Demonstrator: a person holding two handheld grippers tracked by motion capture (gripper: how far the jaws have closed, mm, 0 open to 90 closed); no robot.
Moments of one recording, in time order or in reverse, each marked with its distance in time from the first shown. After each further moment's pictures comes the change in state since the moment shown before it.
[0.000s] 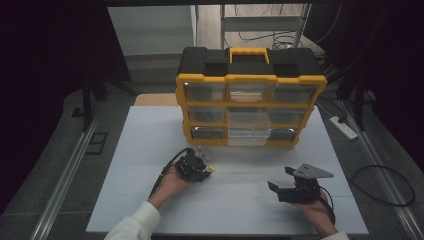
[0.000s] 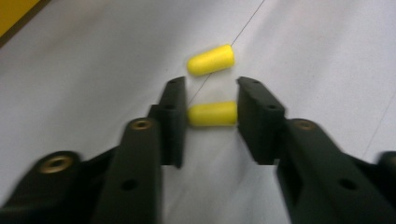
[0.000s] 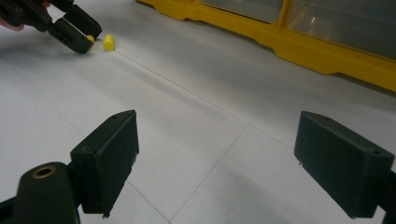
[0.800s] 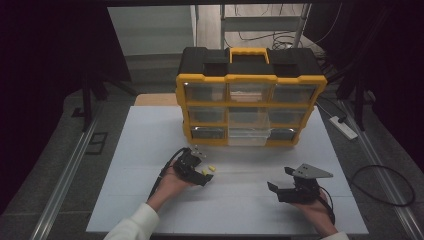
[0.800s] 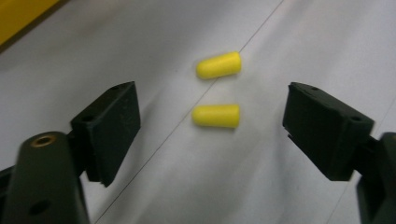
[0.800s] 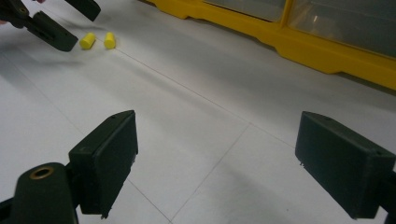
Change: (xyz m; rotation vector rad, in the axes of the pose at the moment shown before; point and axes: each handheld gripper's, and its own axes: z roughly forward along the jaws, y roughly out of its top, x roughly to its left) left arm 0.001 -0.004 -0.003 -0.037 0.013 -0.062; right arm 0.000 0.000 0.001 0.005 0.004 -0.004
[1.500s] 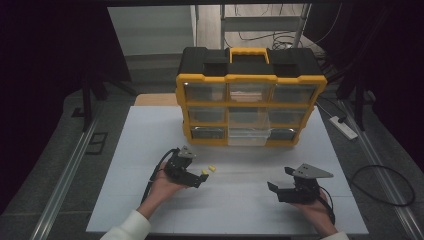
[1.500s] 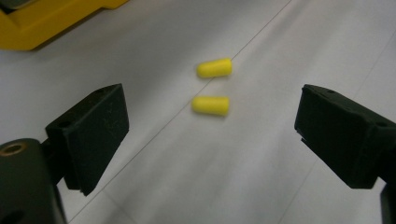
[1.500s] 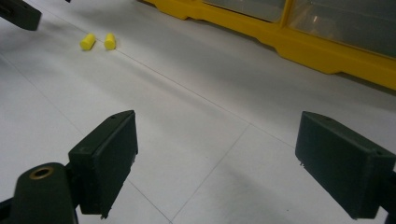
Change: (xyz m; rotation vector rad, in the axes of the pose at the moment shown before) left arm -0.002 -0.014 -0.027 -0.102 -0.011 -0.072; right arm 0.000 0.000 0.000 0.000 0.000 0.001
